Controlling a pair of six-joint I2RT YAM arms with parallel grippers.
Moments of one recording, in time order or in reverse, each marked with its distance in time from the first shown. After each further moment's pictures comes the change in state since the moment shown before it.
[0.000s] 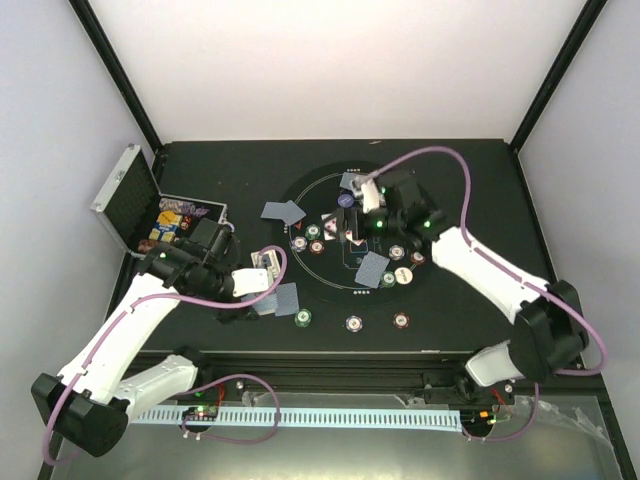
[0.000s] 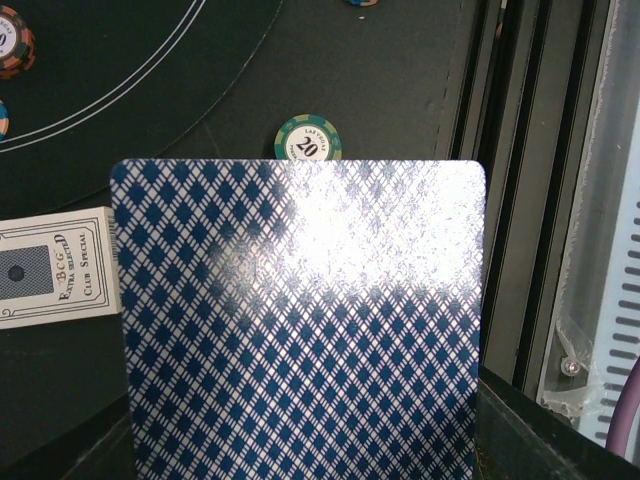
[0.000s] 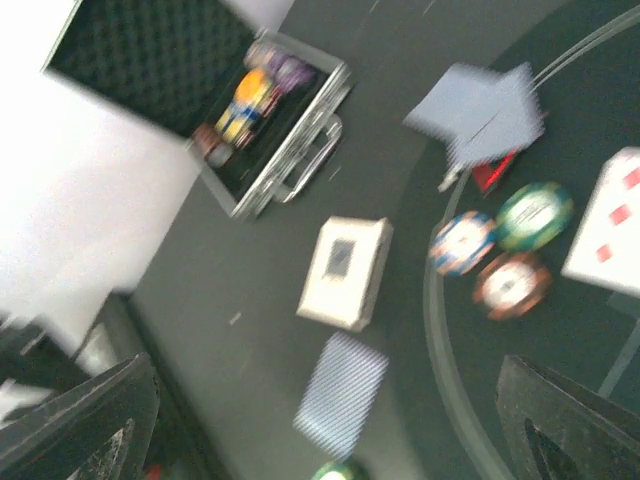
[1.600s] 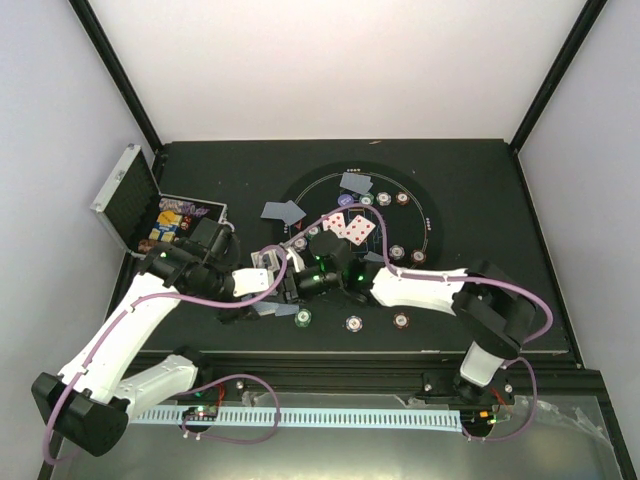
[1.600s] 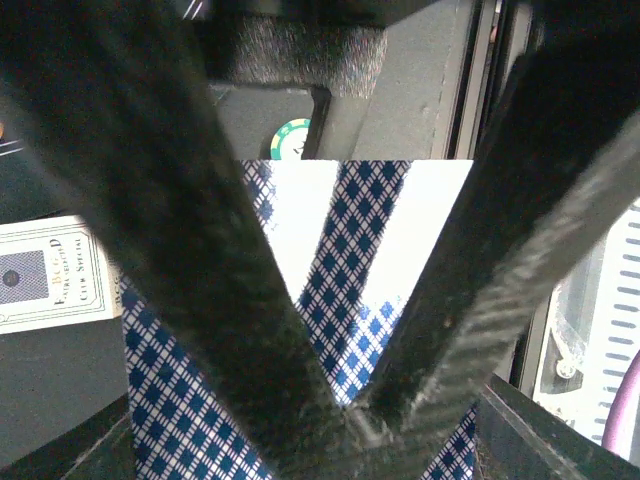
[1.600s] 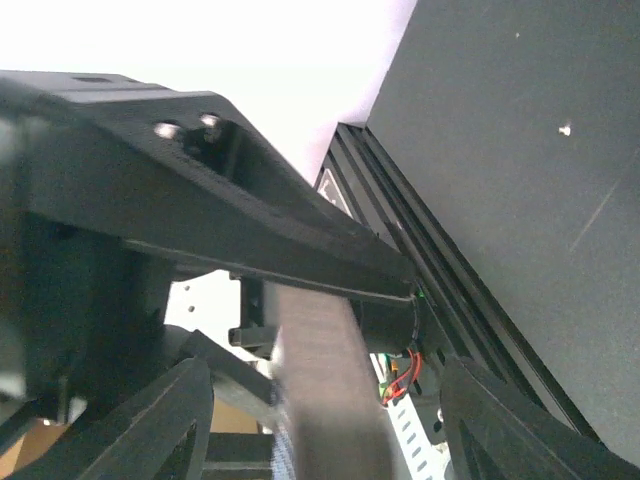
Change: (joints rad) left arm 0.000 0.004 0.001 0.000 0.010 0.000; right arm 0.476 0.185 -0.212 0.618 -0.217 0.608
